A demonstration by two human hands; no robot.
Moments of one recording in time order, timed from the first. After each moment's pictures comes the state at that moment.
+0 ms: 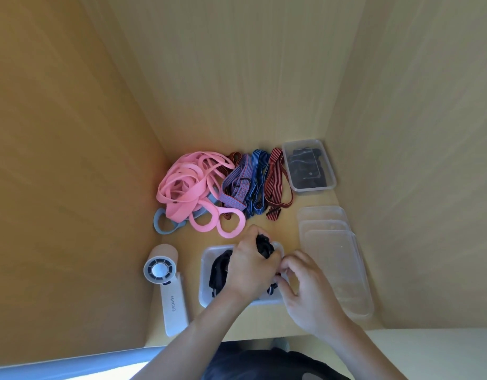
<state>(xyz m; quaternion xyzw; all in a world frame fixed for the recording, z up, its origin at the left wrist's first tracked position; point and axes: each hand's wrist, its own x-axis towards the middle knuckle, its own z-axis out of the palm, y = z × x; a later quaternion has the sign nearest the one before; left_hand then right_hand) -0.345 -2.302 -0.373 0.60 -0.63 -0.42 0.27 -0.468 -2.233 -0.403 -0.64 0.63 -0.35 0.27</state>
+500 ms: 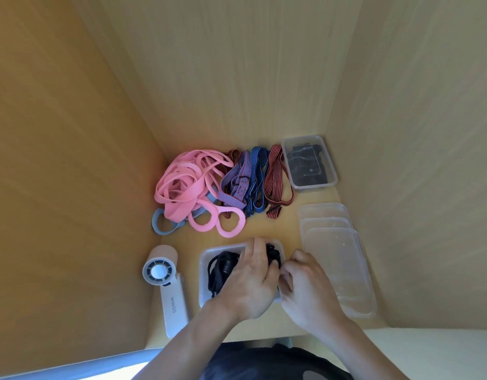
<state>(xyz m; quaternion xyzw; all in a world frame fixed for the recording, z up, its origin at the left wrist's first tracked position) -0.322 -2.286 -0.378 0.48 -0.76 -0.43 0.12 -0.461 -2.235 -0.410 -0.64 0.69 -0.24 0.23</state>
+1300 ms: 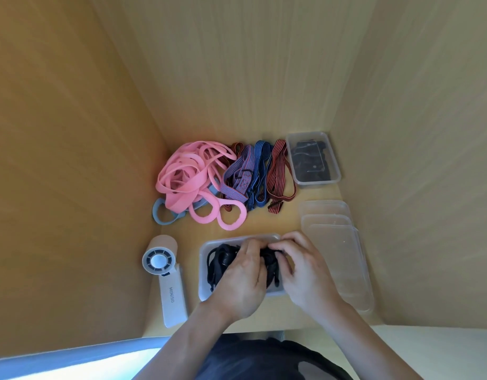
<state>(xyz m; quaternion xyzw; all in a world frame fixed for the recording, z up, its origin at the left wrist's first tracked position) -0.311 -2.277 -0.396 0.47 -0.76 -0.41 0.18 -0.470 -2.250 -0.409 -0.66 0.63 -0.37 0.18</state>
